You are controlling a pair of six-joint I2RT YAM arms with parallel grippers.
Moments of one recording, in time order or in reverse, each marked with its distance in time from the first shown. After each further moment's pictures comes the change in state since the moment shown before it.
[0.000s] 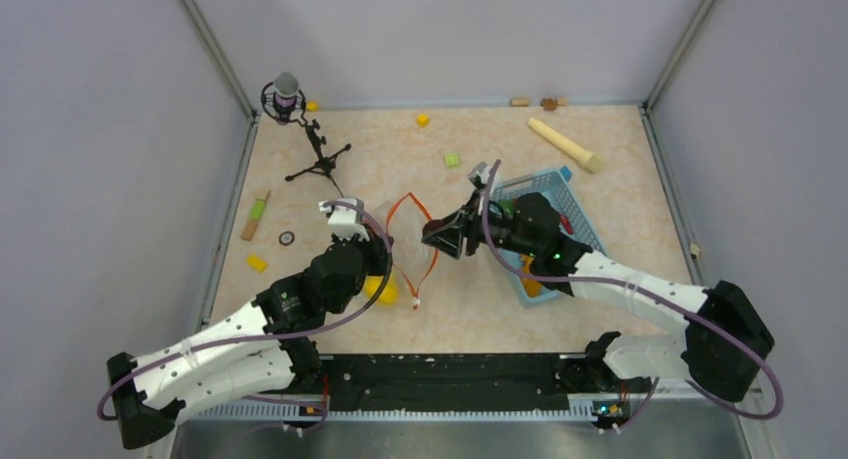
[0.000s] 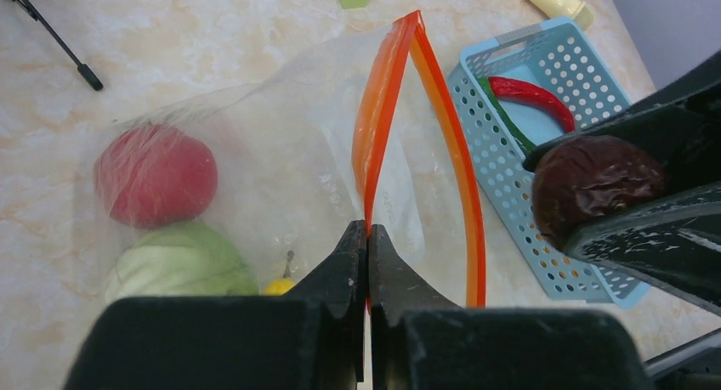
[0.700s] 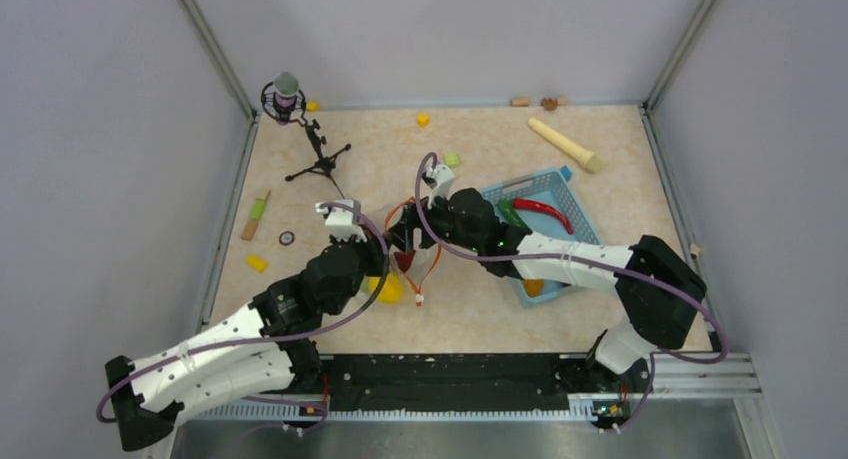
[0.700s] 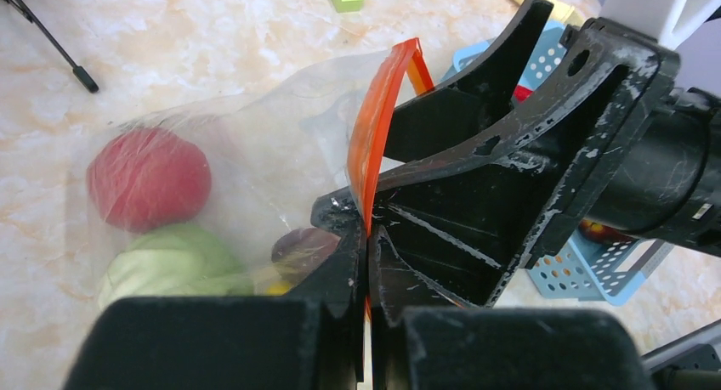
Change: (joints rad) left arm -0.001 -0.018 -0.011 0.000 0.010 -0.002; right arm 0.190 0.412 0.294 -0.046 0.284 0.050
